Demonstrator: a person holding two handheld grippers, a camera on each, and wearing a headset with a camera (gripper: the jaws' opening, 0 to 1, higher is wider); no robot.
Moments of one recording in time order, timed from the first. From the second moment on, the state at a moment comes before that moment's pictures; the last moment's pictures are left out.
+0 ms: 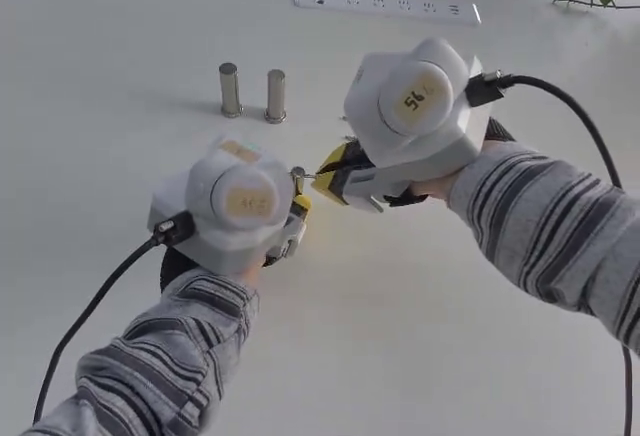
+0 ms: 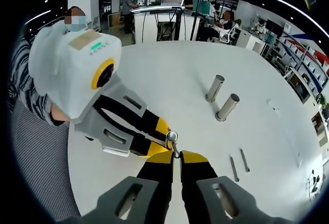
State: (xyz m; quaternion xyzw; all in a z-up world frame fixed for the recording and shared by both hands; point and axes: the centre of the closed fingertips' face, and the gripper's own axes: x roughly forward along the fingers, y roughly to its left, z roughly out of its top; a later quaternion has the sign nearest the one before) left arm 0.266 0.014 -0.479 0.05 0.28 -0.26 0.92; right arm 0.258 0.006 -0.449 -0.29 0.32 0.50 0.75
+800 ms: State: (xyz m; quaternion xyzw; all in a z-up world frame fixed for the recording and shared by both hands) left arm 0.266 0.014 -0.480 0.05 0.28 -0.25 0.92; right arm 0.255 0.004 -0.442 -0.28 0.29 0.51 0.76
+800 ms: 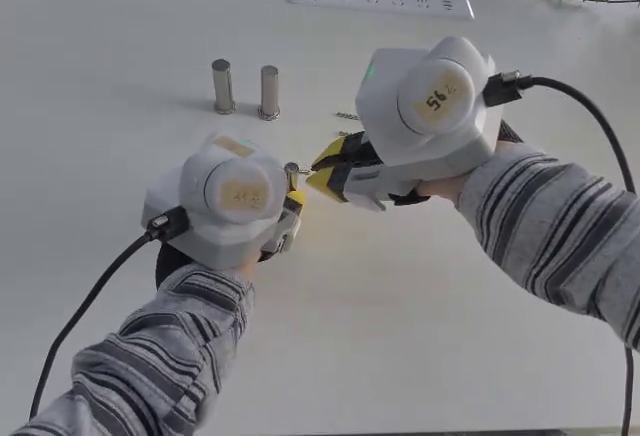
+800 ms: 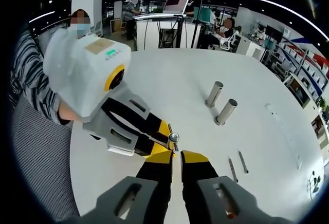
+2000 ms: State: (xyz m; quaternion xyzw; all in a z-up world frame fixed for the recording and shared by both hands) left arm 0.279 0.041 -0.475 0.06 0.28 -0.24 0.93; right arm 0.268 -0.028 -0.447 -0.14 0.35 0.43 0.82
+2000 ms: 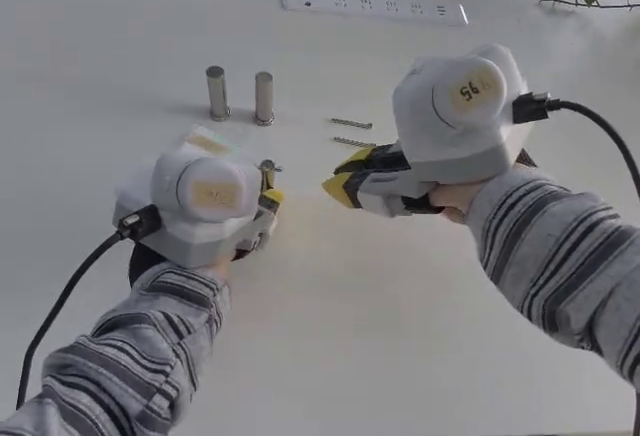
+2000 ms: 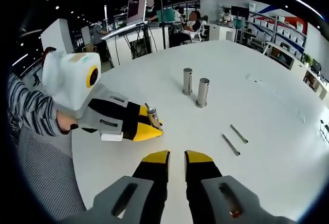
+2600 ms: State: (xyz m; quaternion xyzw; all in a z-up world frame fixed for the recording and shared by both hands) left arm 0.314 0.083 -0.471 0.07 0.28 -0.22 0.93; right arm 0.273 -0.028 -0.440 -0.07 0.31 0.41 0.86
